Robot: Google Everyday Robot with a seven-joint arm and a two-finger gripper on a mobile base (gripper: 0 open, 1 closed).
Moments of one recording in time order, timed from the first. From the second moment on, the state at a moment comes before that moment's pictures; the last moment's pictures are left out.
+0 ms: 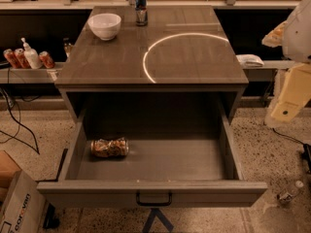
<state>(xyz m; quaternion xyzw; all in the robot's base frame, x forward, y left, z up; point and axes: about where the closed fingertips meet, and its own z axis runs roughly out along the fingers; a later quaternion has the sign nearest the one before) 0.438 -0.217 0.976 -0.60 0.78 -0.03 0.16</state>
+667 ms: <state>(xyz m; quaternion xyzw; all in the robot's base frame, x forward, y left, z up) 0.447 -0.184 0.968 -0.61 0.77 -0.01 0.20</state>
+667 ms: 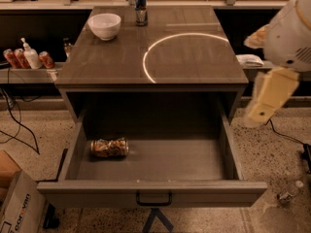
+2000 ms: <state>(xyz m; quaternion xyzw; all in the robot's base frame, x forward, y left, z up) 0.465 -0.099 0.945 -0.63 0.71 0.09 0.31</state>
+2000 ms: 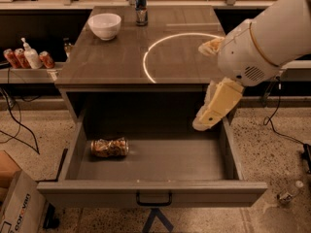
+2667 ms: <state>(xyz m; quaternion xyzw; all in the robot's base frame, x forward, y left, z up) 0.475 -0.046 0.892 -0.62 0.69 0.17 0.33</state>
